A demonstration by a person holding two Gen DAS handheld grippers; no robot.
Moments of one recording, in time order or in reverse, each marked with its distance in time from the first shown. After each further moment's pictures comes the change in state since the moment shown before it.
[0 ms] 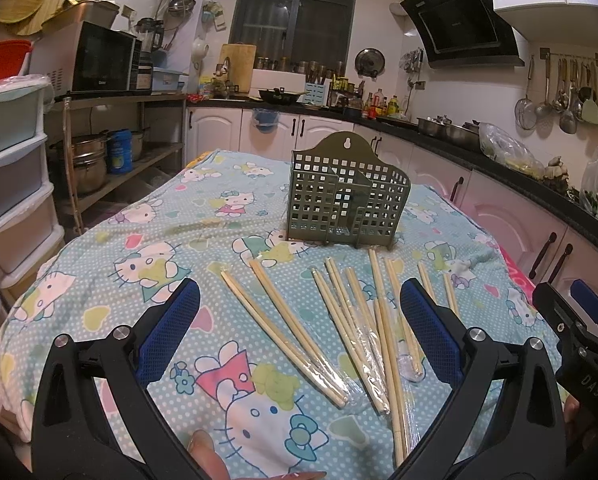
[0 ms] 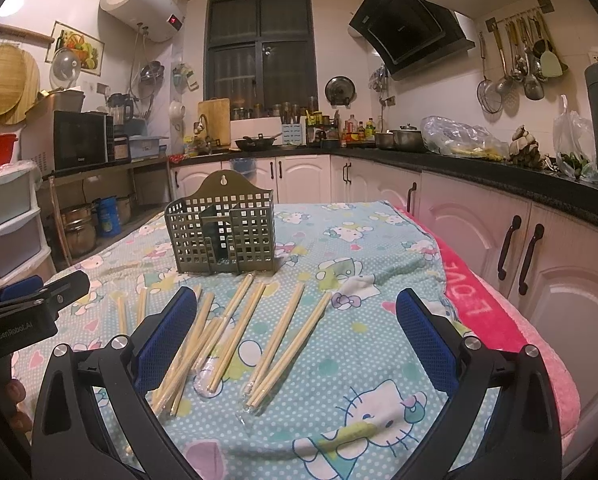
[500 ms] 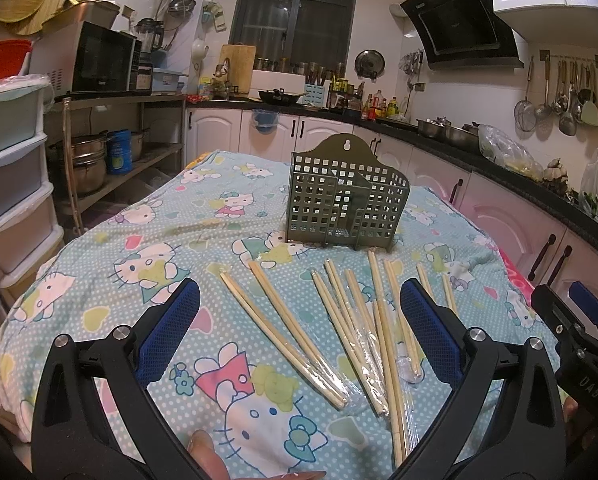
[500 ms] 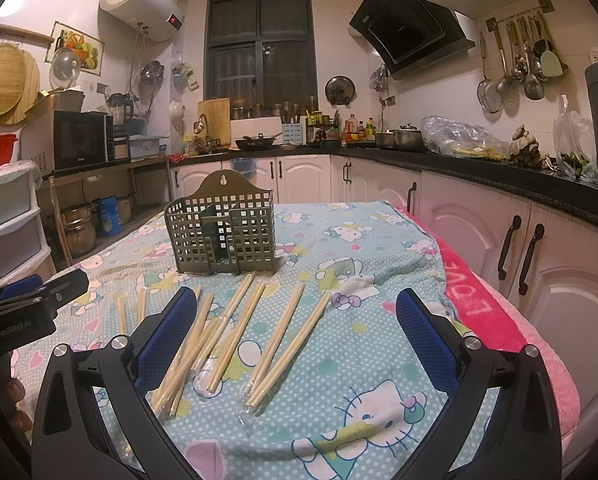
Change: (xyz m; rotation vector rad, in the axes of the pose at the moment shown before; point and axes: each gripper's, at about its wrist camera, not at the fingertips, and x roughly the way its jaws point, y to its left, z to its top) left arm -0.001 -0.001 0.000 -0.003 -0.002 -0.003; right arm 0.000 0.000 0.001 0.000 0.004 0.005
